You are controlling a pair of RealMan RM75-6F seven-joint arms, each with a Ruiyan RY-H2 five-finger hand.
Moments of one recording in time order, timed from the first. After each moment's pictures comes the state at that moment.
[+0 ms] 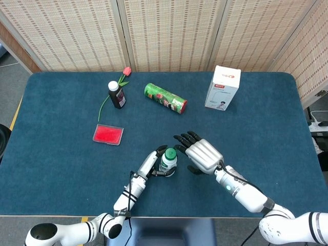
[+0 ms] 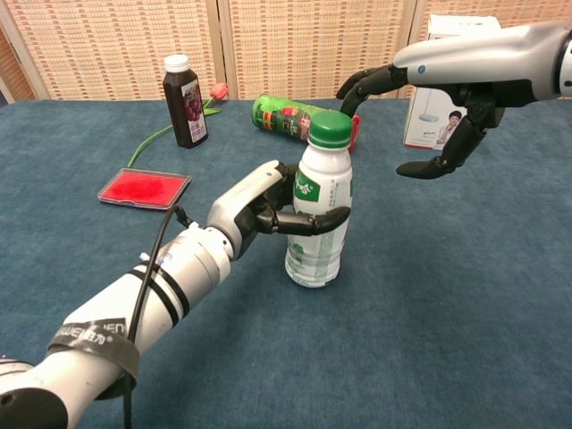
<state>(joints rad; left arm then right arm) -0.75 -2.10 -0.26 -1.07 1.39 1.03 -0.68 0.83 -1.06 0.13 -2.07 -1.04 0.87 -0.50</state>
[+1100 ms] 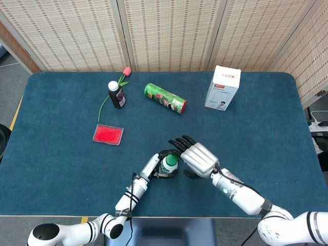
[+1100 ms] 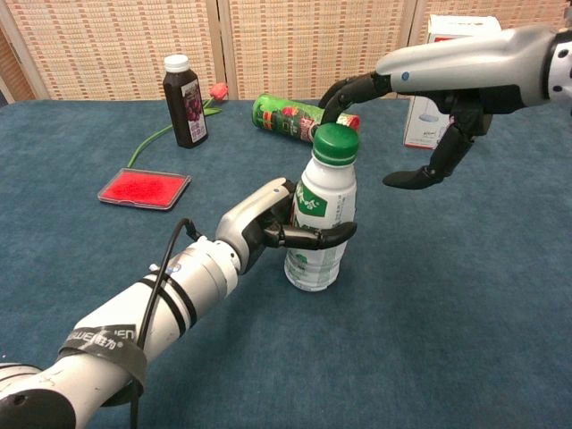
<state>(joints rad) -0.76 -2.11 -0.26 -1.06 1.36 0.95 -0.71 0.88 -1.06 0.10 -2.10 -1.03 0.86 -0.49</state>
